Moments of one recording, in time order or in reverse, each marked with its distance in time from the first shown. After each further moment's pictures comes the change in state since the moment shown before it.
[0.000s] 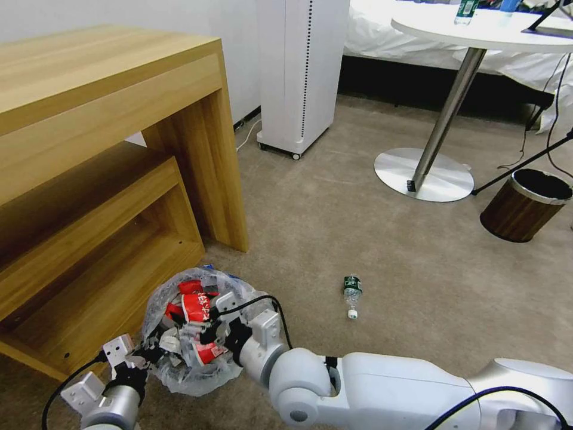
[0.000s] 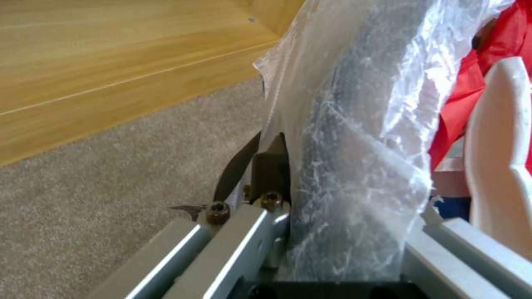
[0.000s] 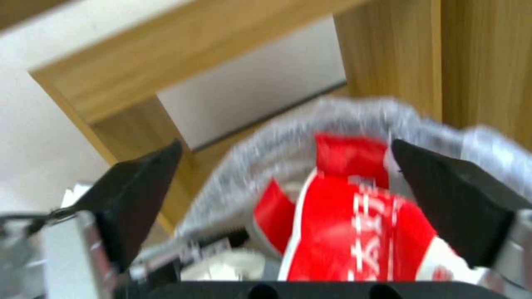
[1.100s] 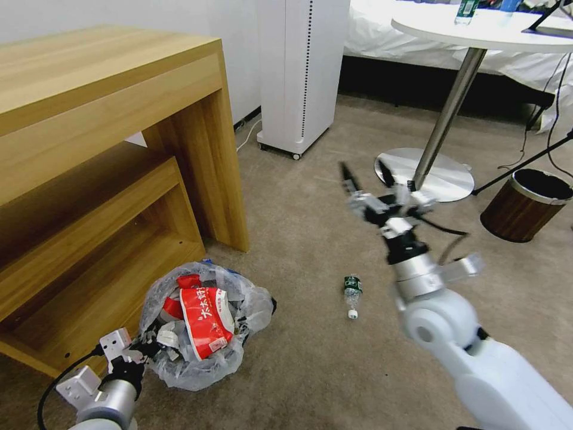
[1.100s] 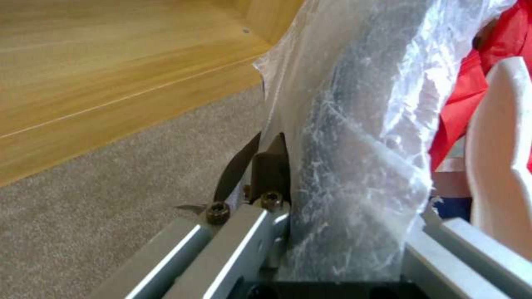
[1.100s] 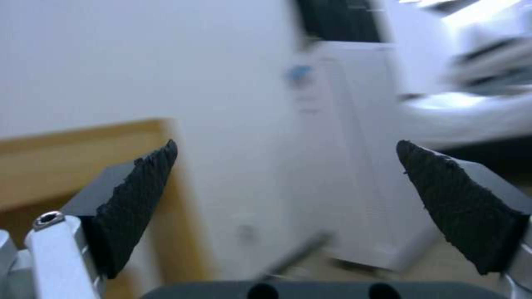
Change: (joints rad) left arm 0.003 0.038 -0.011 -0.019 -0.017 0.002 -0.003; right arm -0.675 -0.193 1.261 0.190 -0.145 0.148 -0.317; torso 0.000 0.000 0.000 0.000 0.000
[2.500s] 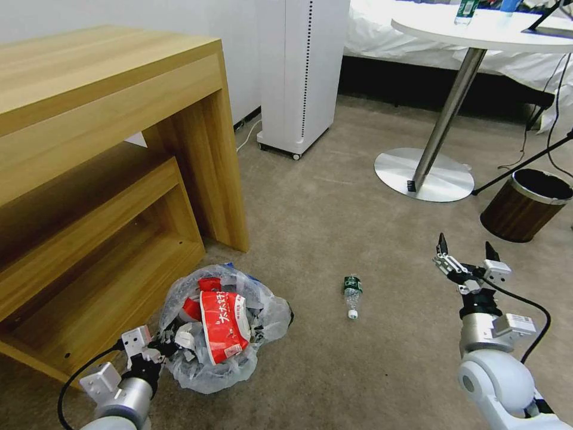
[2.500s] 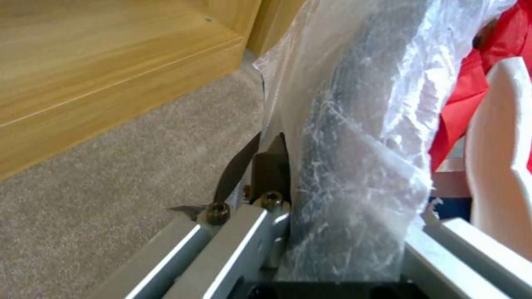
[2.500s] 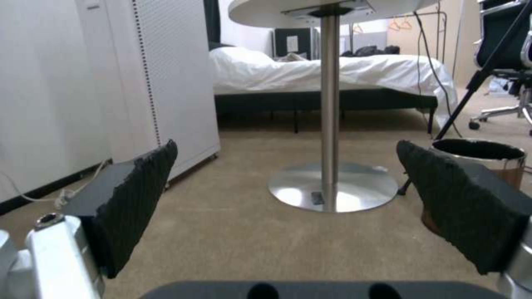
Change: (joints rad) left arm -0.013 0.029 0.070 0.018 0.064 -0.015 0.033; right arm -0.318 0.114 0.237 -0.178 -0.332 0.014 0.169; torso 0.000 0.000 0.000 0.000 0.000
